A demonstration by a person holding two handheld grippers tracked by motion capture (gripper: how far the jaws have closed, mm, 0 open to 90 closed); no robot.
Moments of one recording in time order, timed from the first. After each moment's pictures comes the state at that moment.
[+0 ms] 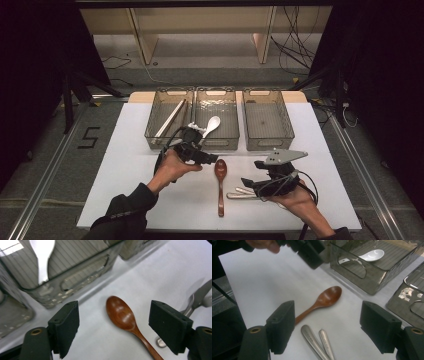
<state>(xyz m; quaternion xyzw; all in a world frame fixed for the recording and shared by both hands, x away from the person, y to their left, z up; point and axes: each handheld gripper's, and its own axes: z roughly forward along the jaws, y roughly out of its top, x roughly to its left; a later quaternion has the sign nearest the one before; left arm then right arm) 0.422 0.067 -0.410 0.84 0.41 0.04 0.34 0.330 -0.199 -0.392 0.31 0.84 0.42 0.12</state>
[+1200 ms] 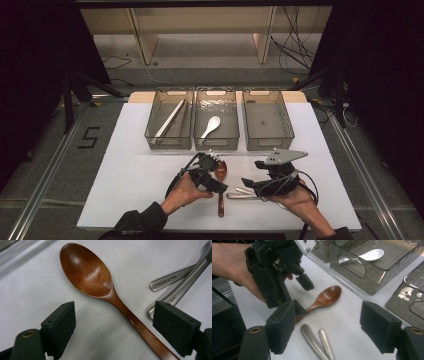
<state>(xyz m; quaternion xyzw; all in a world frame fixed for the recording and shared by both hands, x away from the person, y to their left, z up) 0.383 0.028 -0.460 0.88 0.39 0.02 0.26 0.330 -0.200 -0.392 0.31 0.85 0.42 0.12</state>
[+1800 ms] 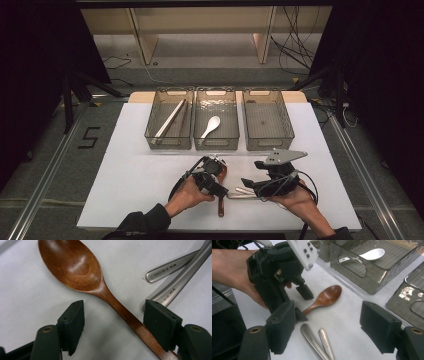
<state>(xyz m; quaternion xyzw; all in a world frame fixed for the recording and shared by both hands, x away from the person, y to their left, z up) 0.379 0.017 -0.468 0.90 0.37 0.02 0.23 0.330 -0.199 -0.393 0.31 0.85 0.41 0.12</state>
